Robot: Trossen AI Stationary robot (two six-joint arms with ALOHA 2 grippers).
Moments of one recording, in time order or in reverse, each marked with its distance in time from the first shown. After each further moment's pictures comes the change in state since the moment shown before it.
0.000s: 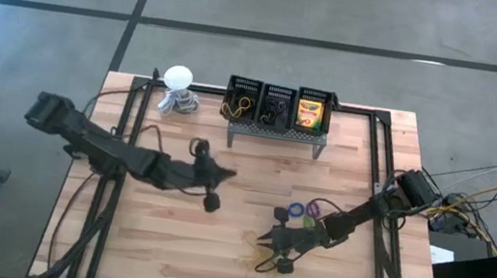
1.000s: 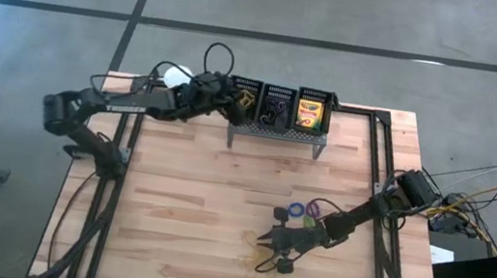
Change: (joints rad) left arm 0.696 0.139 0.219 -0.128 0.292 -0.014; right arm 0.001 0.000 0.000 0.003 0.000 -0.011
